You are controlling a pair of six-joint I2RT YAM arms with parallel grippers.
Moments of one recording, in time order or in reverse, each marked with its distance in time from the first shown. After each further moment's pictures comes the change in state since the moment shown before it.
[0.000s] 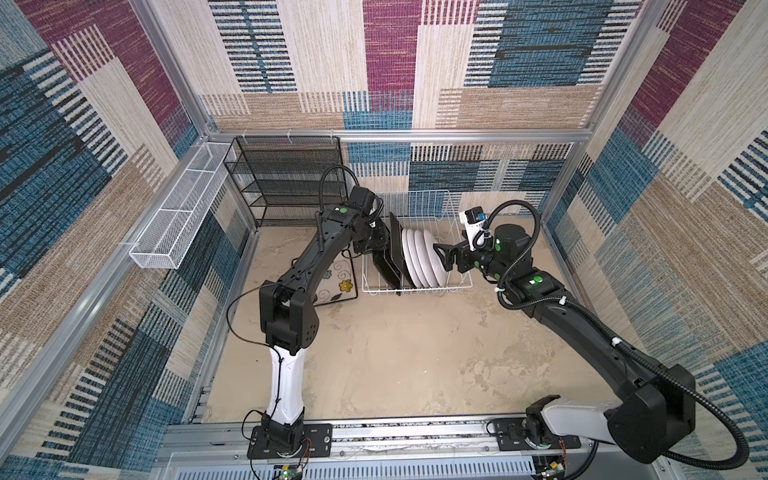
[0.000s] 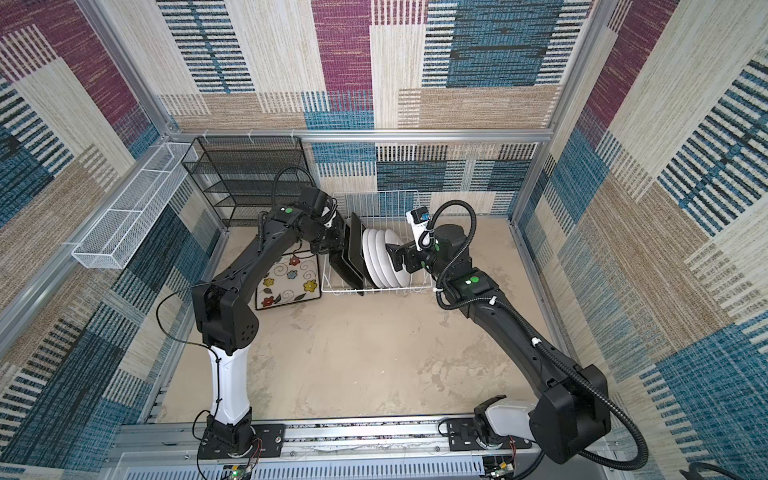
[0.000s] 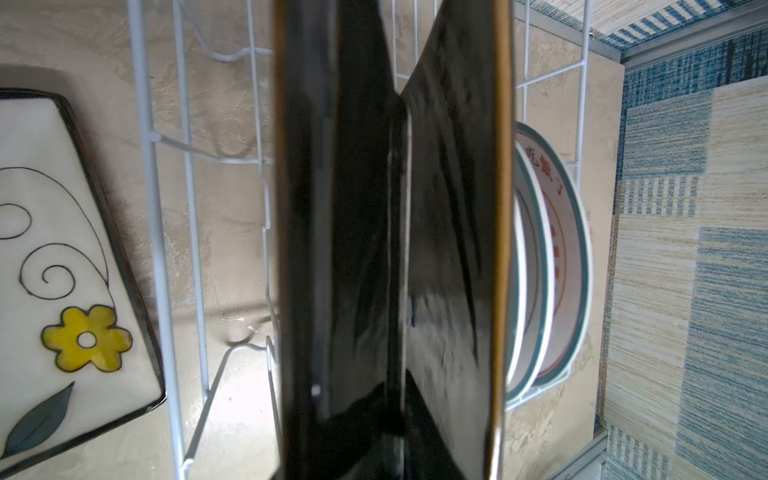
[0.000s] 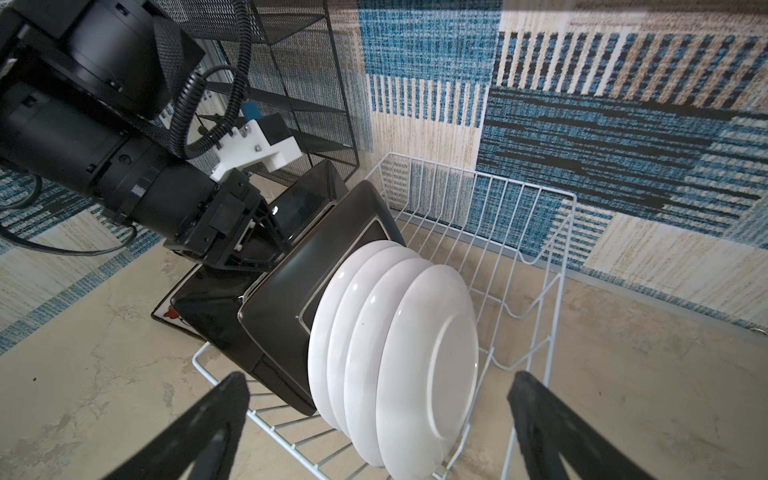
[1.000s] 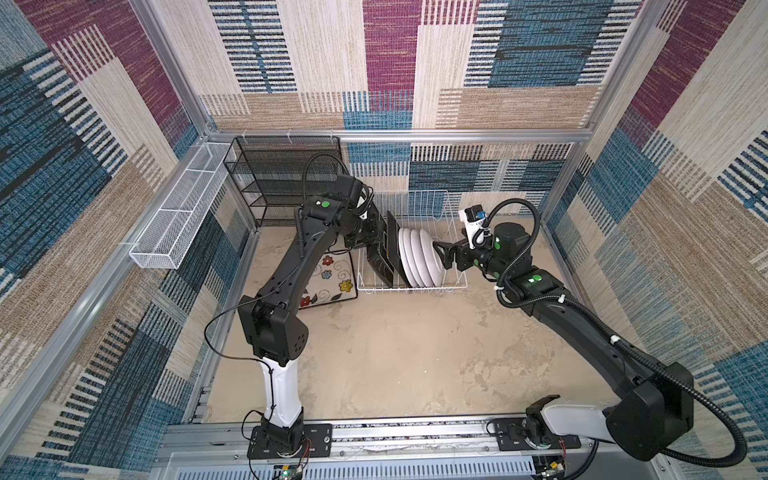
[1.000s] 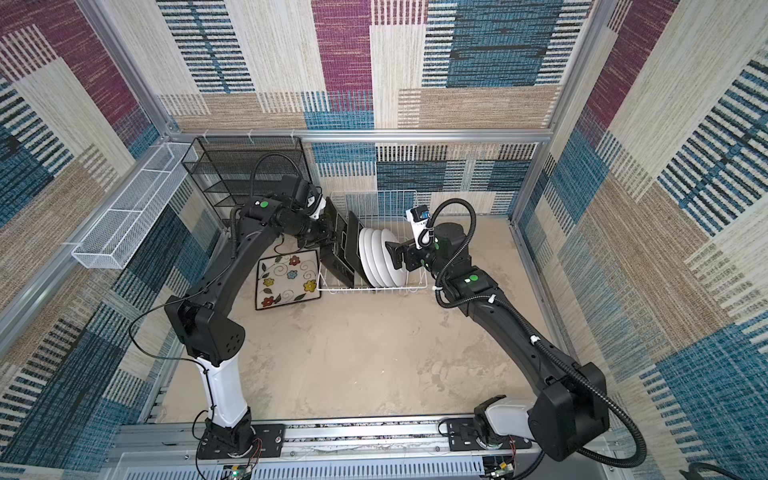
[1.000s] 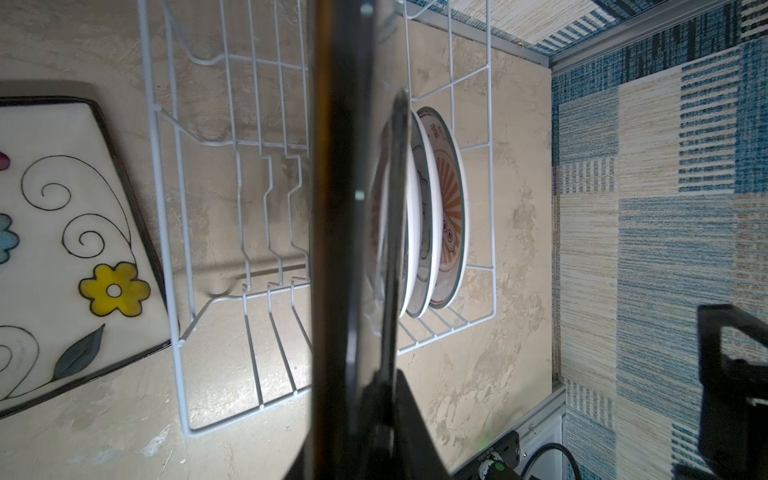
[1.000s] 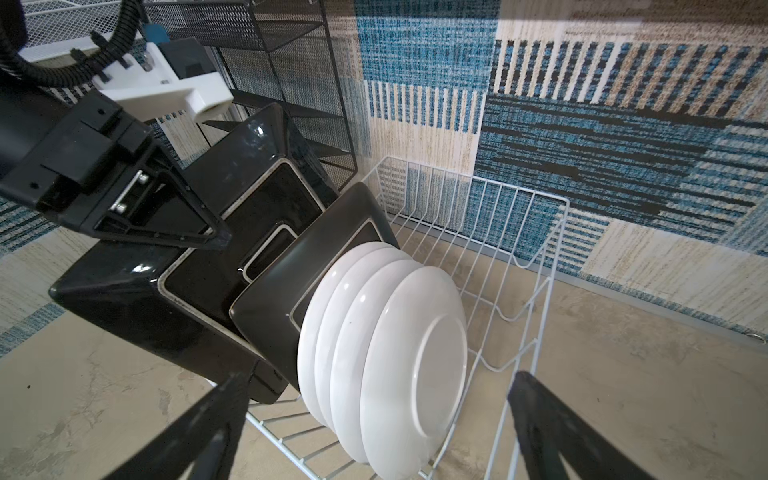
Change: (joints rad) left arm 0.025 -0.126 0.042 -0.103 0.056 0.022; right arm 0.000 0.018 0.016 0.006 0.001 0.000
